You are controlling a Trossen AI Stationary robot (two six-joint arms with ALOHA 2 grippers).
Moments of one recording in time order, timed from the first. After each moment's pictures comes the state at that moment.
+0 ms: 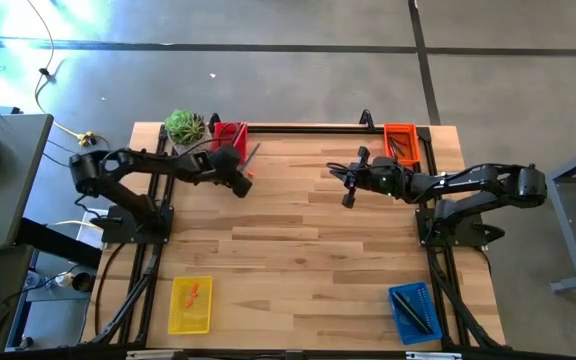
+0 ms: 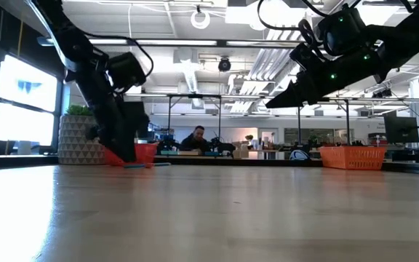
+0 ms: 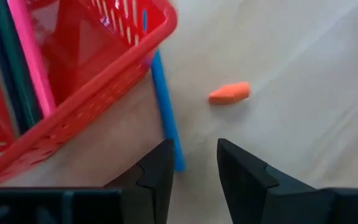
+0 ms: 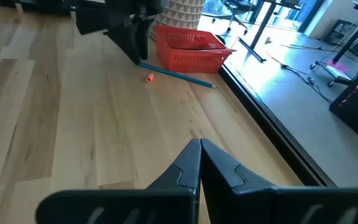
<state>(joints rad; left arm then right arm) 0.64 1.49 0.58 -0.13 -0.14 -0.31 -0.31 1.25 0.39 0.54 0.10 -0.24</state>
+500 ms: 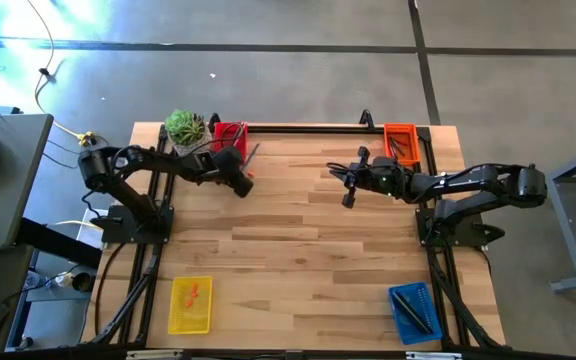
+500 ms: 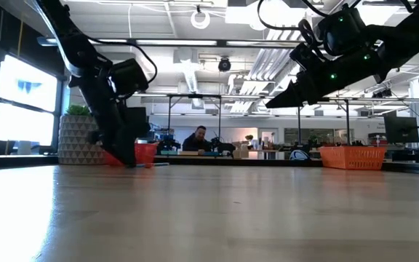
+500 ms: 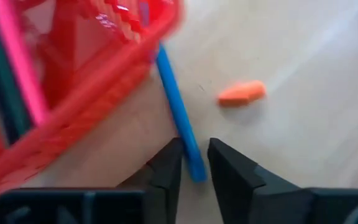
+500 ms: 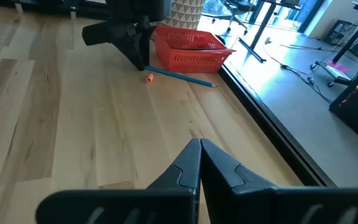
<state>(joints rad) 0.62 1.56 0.59 -0.11 -0.13 -0.30 -0.31 1.25 0.39 0.54 0.10 -0.24</state>
